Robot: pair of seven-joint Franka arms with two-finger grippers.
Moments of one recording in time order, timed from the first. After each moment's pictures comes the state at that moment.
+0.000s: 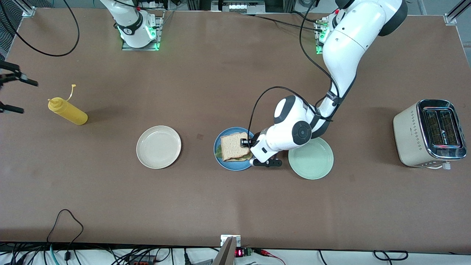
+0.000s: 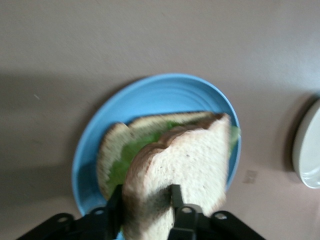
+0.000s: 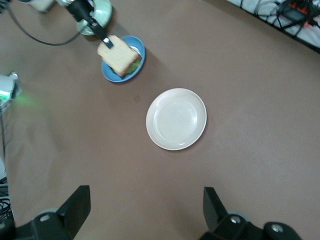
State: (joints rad) left arm -0.28 0.87 -0.33 -1.38 -0.29 2.32 -0.34; right arm -0.39 0.19 0.15 -1.47 0.45 1.50 -1.01
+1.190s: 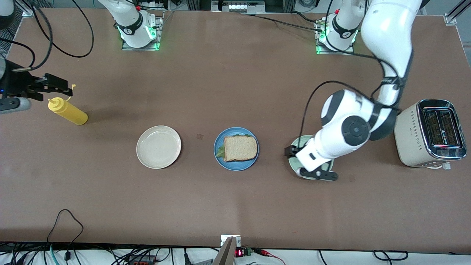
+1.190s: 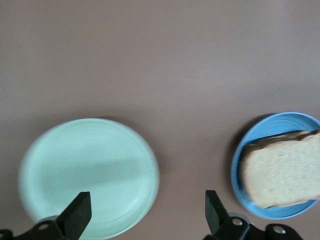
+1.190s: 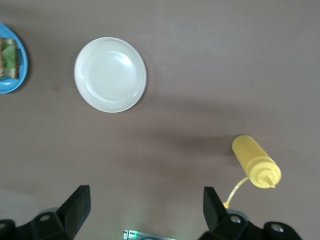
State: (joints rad) left arm -0.20 0.62 -0.17 -1.35 -0.01 1.98 -0.23; right arm -0.10 0.13 0.05 -1.50 0.06 1.48 -0.16
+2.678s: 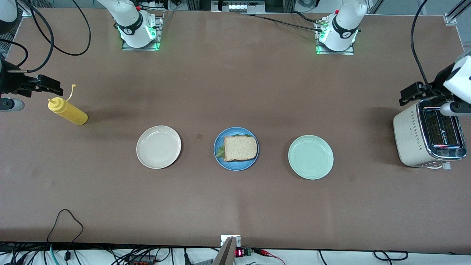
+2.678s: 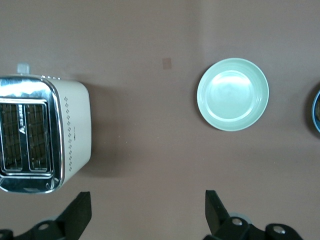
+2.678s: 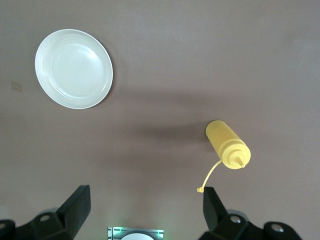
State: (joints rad) left arm 0.02 0.02 -0.01 -1.63 0.00 1.61 -0.01; right arm 0.02 0.11 -0.06 -1.52 -0.03 1.48 -0.11
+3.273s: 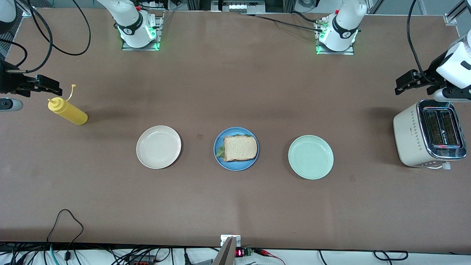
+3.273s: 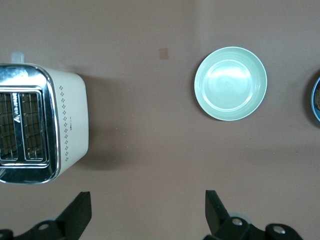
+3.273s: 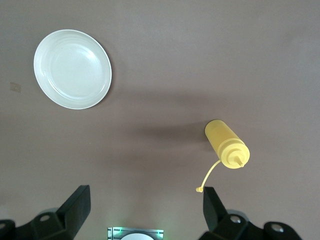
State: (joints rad) left arm 0.01 -0.05 -0.02 -1.72 0.00 1.65 -0.01; right arm 0.02 0.11 -0.07 -1.52 -0.03 1.48 -0.11
